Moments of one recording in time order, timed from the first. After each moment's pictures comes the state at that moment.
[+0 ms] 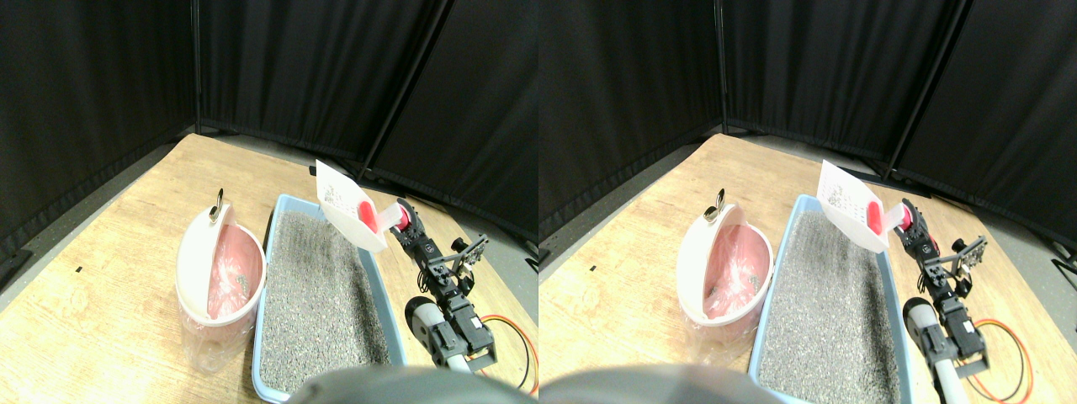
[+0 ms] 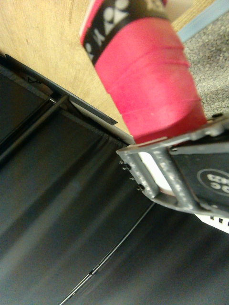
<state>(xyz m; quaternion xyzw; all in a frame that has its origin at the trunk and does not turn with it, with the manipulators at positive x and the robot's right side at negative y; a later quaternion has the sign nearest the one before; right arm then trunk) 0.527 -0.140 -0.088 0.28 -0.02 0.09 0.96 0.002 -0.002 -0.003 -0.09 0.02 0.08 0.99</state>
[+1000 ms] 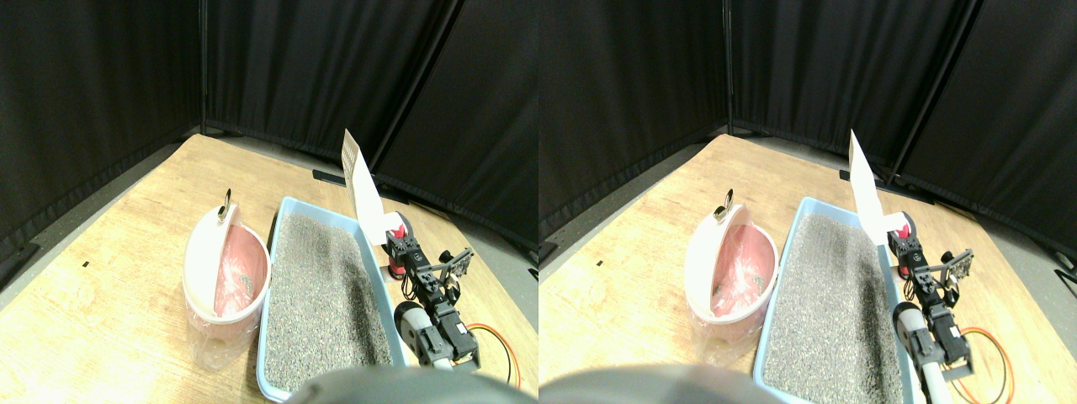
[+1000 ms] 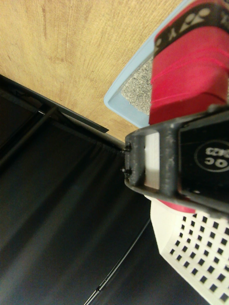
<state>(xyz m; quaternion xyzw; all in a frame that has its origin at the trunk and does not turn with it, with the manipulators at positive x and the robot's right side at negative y) 0.531 -0.132 -0.112 0.53 0.03 0.06 0.85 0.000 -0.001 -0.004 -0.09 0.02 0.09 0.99</state>
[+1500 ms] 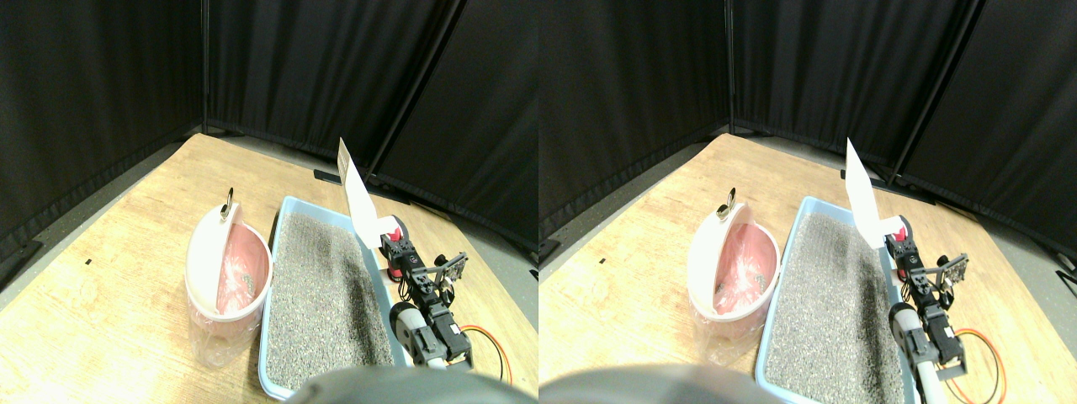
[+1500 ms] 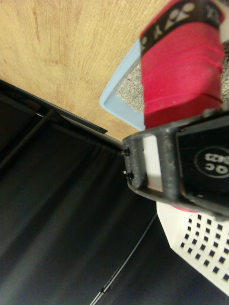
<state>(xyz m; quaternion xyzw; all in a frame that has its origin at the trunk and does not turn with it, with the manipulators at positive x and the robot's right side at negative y) 0.532 -0.129 -0.117 0.46 0.02 0.06 0.88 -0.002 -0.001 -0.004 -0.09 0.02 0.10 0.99</state>
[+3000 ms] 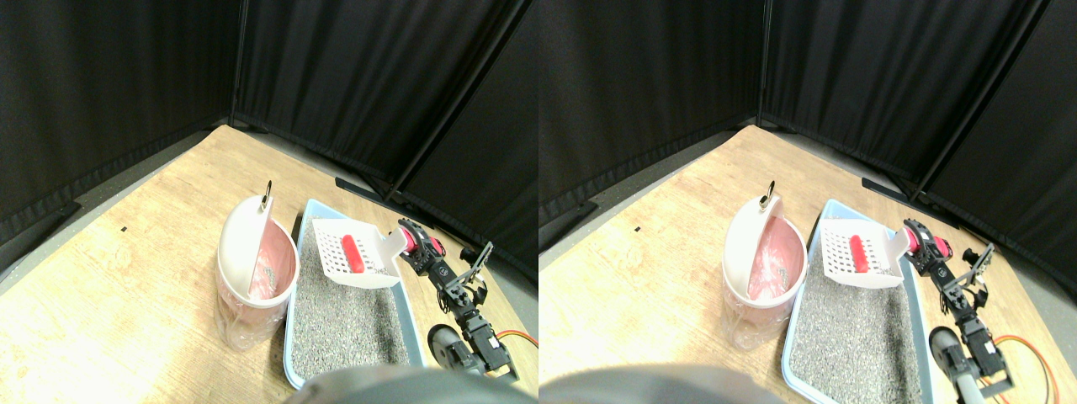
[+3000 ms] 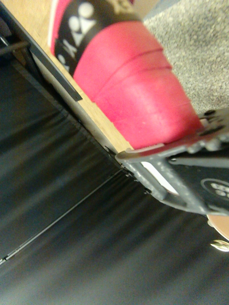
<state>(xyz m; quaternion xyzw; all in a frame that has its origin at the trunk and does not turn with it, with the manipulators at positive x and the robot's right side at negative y) 0.526 -0.091 -0.109 0.08 0.02 0.27 0.96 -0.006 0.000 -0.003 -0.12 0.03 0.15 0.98</state>
